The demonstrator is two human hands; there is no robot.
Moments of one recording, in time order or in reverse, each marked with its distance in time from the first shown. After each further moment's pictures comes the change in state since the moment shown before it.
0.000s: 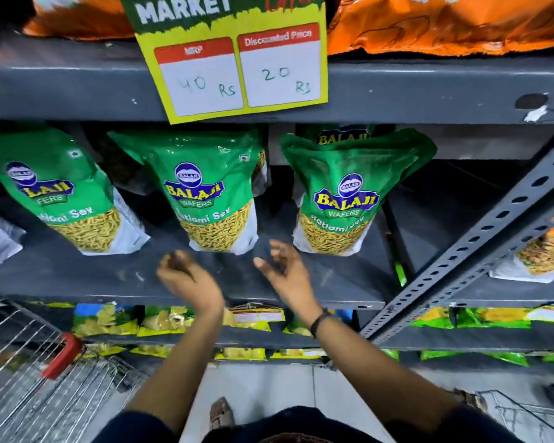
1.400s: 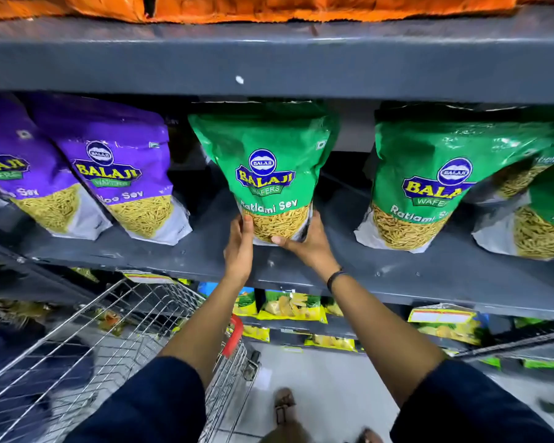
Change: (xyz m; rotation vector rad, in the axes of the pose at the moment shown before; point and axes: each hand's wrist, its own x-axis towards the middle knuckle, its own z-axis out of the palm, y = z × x) left_hand 0.269 0.006 -0.127 0.347 -0.734 -0.104; right_hand 0.068 -0.039 0.295 -0.133 -0.031 -0.031
